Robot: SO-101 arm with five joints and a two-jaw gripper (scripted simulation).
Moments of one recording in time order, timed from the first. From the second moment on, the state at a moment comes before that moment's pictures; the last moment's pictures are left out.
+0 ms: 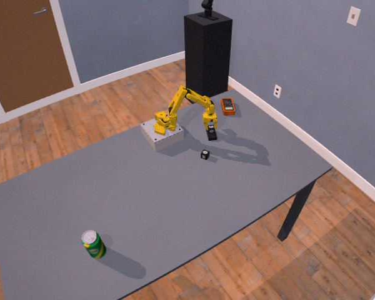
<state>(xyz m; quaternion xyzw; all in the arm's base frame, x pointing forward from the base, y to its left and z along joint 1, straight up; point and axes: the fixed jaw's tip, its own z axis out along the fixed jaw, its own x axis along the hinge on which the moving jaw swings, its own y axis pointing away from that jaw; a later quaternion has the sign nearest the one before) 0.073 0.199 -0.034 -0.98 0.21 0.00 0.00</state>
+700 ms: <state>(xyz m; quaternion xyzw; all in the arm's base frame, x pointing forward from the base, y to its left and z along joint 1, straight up) 0.073 0.199 -0.034 -0.98 0.21 0.00 0.00</state>
